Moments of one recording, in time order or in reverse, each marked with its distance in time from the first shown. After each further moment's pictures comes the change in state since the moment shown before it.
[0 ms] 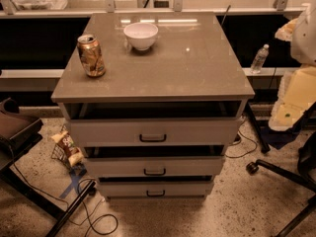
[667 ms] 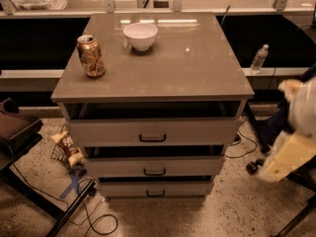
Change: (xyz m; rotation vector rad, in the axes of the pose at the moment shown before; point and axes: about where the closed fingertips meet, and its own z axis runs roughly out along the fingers) arm 0.037 0.056 0.063 0.036 -0.070 0.106
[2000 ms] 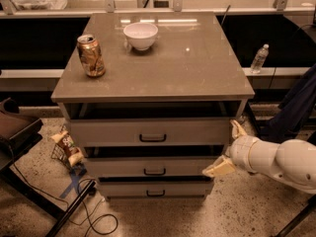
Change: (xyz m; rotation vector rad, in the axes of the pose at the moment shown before) arm 0.007 -0.015 0.271 0.135 -0.477 0.124
